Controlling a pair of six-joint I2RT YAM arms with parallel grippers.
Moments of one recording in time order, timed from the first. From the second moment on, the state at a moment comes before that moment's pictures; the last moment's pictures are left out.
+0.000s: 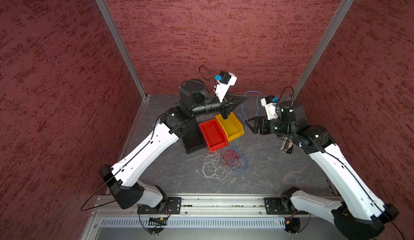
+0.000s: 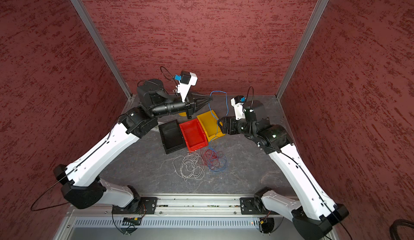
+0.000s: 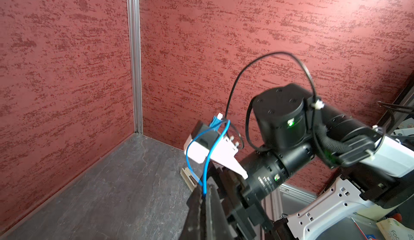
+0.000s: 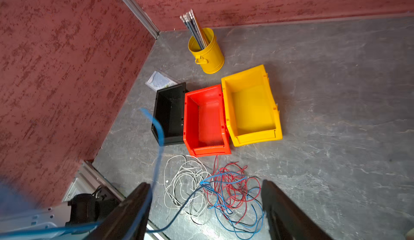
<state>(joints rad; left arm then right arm) -0.75 1.44 1.72 -0.29 0.52 -0.16 0.47 1.09 1.34 -0.84 -0.25 0.37</state>
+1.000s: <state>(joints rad) -0.76 1.44 1.95 -0.36 0.47 -0.07 0.47 1.28 0.85 -0.30 -0.47 0.37</state>
